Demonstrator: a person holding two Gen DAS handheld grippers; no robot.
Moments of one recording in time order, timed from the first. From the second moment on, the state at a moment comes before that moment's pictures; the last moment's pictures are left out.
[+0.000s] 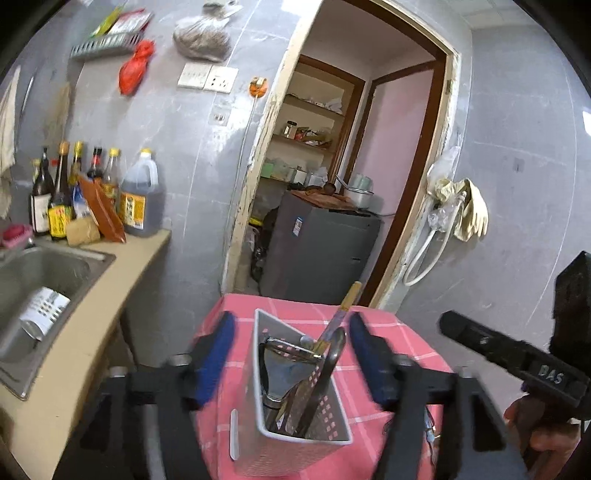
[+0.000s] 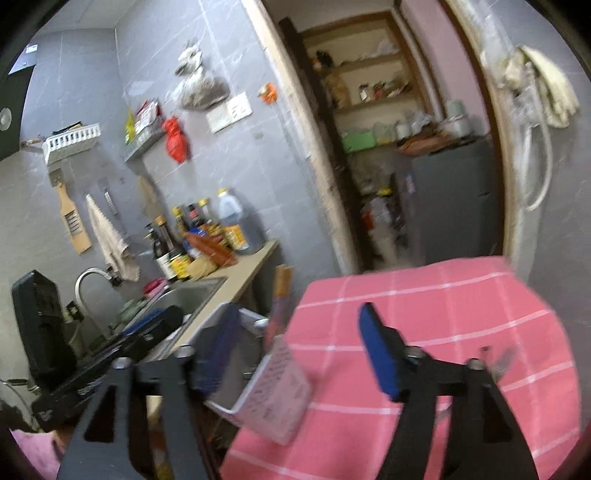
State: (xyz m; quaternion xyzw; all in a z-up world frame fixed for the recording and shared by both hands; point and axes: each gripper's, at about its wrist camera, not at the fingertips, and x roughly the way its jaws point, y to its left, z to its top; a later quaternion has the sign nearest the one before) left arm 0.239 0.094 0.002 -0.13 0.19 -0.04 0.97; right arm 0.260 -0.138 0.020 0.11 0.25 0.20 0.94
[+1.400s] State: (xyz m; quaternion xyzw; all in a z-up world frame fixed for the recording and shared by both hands) left arm 0.279 -0.115 -0.104 -0.10 0.30 -0.18 0.93; right arm 0.257 -0.378 -0.085 0.14 0.30 0.09 0.94
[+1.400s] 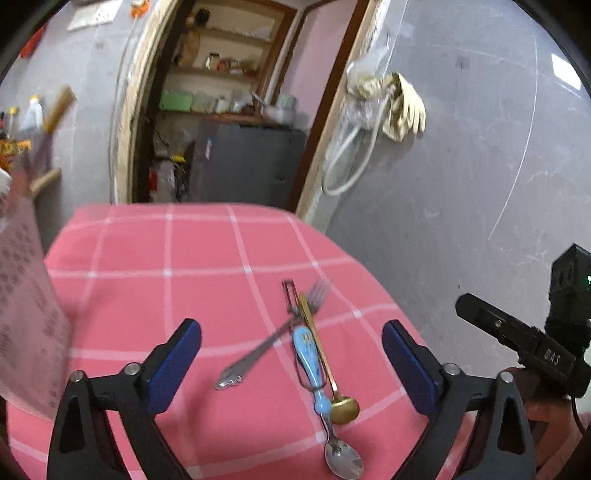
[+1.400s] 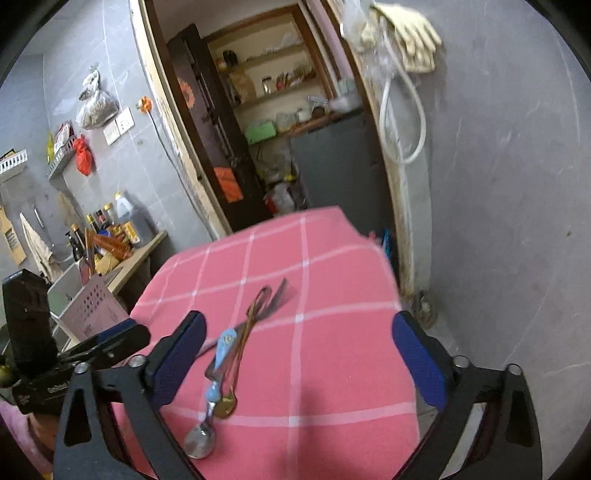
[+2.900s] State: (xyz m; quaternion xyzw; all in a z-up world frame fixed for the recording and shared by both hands) left arm 0.441 -0.156 -0.162 -0.15 0.50 -0.19 0.83; right arm 0.380 -0.343 -0.174 0.21 0.42 0.19 0.87
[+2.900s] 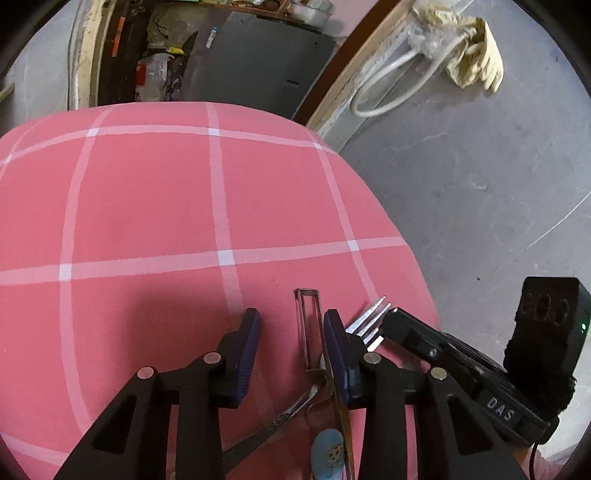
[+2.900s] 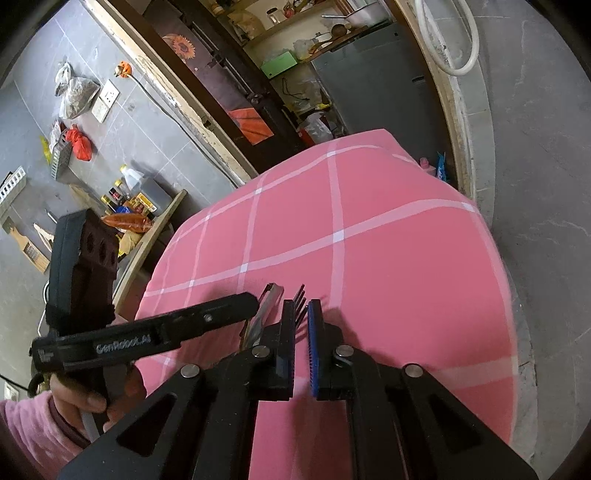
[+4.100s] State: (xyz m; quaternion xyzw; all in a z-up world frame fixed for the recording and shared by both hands) left arm 0.379 -0.119 -0.079 -0.15 0.37 -0.20 0.90; right arm 0.331 -0.348 -0.091 0.19 0.31 0.13 0.92
